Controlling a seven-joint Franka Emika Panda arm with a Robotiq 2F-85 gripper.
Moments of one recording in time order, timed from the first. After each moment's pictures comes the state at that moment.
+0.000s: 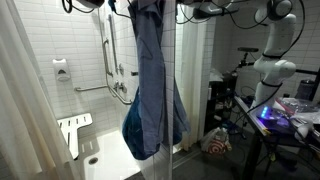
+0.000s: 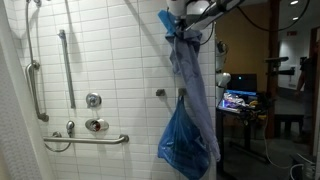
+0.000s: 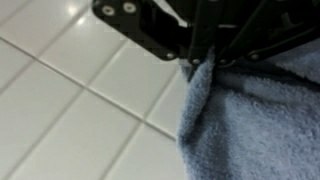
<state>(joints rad) -0.29 0.00 0.17 -1.52 -1.58 2.40 2.60</state>
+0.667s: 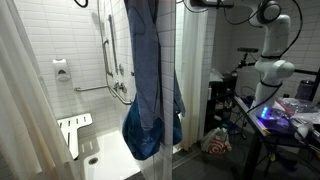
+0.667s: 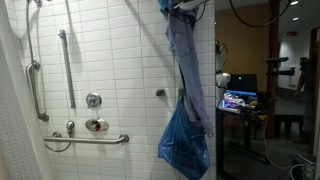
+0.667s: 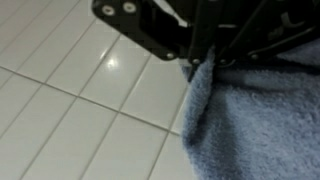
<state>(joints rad) -0.17 0.09 0.17 -1.19 -1.68 2.29 2.60</state>
